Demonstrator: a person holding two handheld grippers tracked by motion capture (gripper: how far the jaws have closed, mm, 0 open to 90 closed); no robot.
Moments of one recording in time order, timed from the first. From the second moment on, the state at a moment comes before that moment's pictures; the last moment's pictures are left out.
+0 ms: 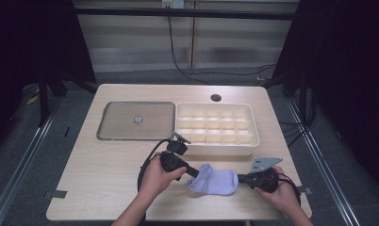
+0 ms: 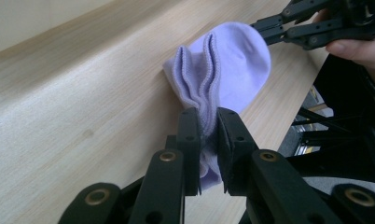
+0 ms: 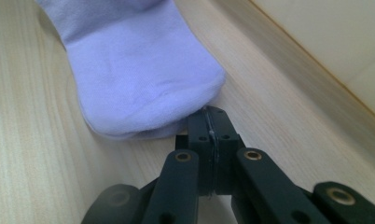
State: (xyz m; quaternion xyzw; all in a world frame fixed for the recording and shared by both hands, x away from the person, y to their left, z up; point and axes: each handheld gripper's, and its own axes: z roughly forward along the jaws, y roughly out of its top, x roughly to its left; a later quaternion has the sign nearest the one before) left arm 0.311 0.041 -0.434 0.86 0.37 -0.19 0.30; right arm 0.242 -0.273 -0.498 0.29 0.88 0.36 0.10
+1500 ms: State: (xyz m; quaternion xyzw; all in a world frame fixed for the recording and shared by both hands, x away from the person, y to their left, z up) left arm 0.308 0.018 -0.425 0.85 0.38 -0.19 0.32; right arm 0.243 -0.246 -0.501 0.27 0.88 0.38 0.08
